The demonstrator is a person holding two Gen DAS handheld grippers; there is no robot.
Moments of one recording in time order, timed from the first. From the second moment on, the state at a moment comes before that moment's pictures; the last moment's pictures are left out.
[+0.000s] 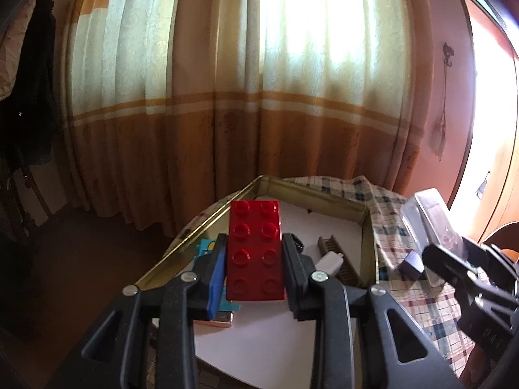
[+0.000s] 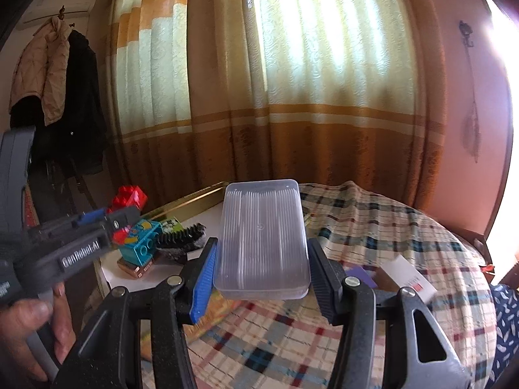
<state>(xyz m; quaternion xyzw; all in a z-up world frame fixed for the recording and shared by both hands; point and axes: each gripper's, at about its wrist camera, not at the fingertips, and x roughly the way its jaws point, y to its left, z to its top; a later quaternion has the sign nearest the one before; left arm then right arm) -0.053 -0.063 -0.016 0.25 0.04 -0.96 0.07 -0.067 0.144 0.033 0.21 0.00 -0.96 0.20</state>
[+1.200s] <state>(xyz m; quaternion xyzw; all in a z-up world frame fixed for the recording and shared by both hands) -0.074 -0.074 -0.024 0.31 0.05 -0.95 0.09 -0.126 0.125 0.022 0.28 0.02 -0.94 0.21</state>
